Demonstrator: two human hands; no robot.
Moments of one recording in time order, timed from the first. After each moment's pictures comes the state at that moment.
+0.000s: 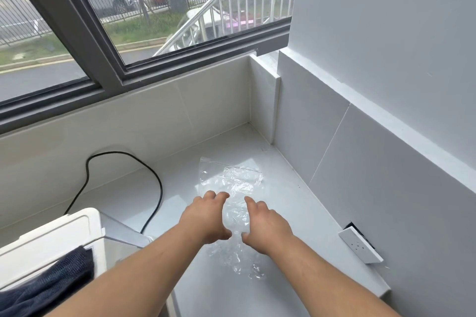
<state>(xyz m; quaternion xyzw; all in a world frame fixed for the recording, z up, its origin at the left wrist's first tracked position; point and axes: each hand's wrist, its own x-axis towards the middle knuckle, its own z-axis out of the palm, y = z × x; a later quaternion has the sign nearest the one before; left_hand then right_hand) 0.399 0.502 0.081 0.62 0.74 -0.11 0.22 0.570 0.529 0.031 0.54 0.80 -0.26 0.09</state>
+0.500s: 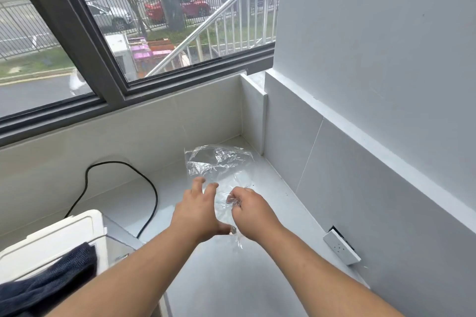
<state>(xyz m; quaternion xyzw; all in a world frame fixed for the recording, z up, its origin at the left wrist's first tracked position) 0.413 0.492 0.121 0.61 0.77 -0.02 0.15 0.571 0.530 0.111 0.53 0.73 -0.41 -0.14</state>
